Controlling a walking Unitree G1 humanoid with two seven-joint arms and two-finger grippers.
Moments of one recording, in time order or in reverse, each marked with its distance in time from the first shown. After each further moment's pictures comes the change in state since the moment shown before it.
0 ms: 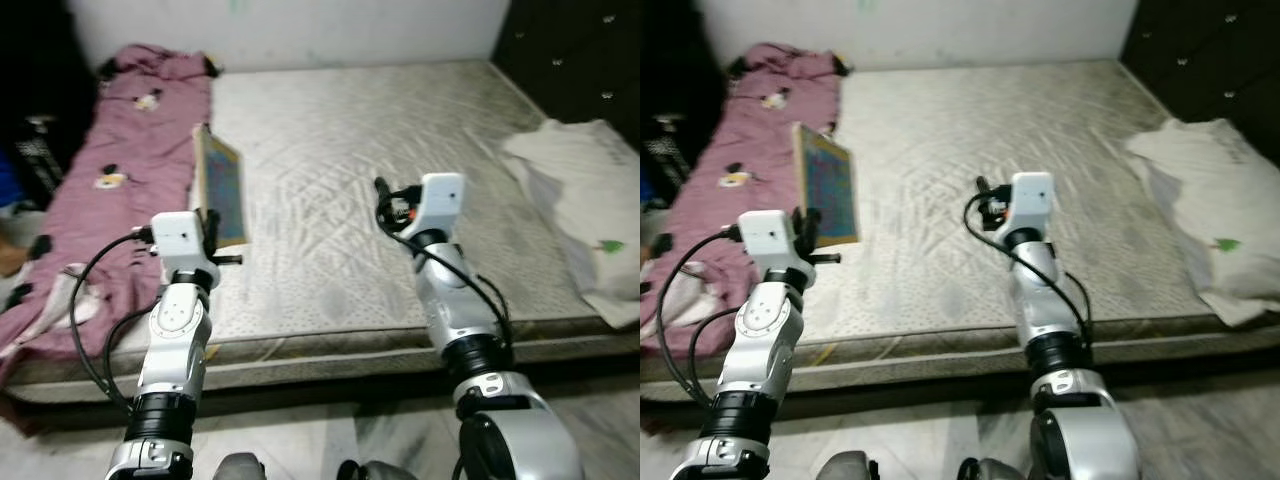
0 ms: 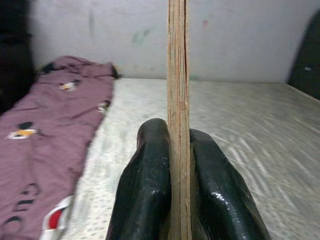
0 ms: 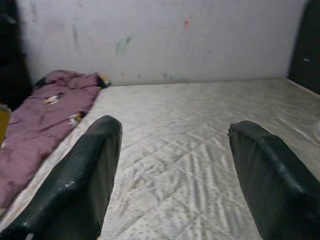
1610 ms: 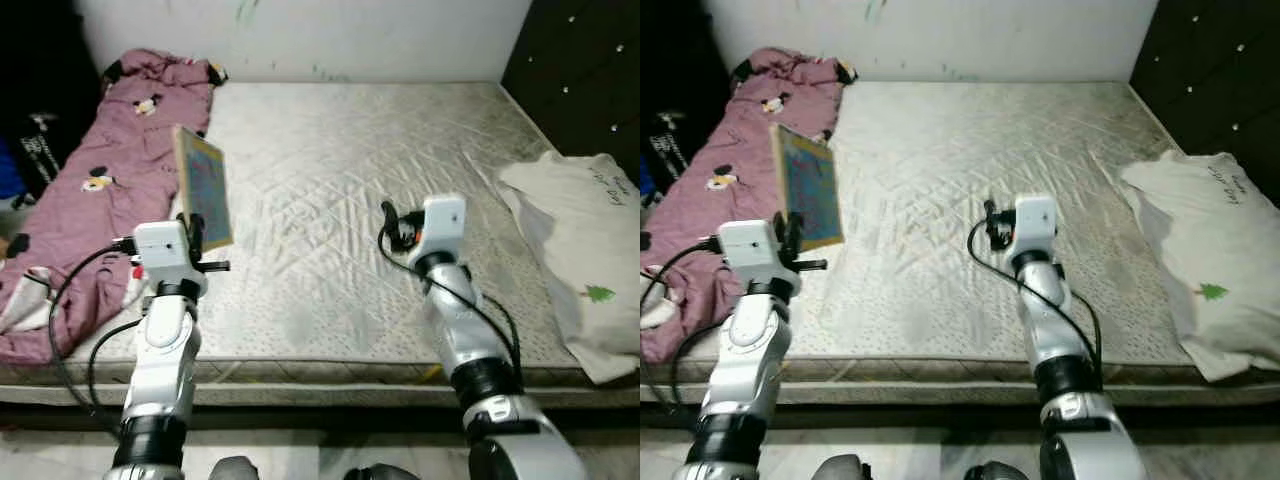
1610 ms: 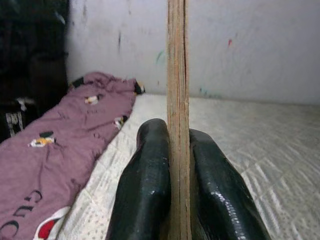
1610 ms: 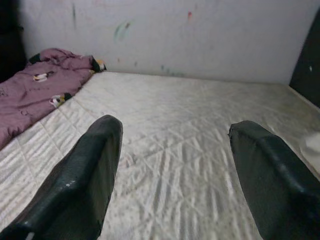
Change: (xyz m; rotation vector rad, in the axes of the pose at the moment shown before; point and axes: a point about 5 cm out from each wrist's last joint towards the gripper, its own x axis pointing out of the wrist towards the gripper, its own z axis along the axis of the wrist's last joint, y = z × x) left arm -0.022 0.016 0.009 0.048 -0.068 0.087; right arm -0.024 -0.008 -0.024 -0.083 0.047 -0.025
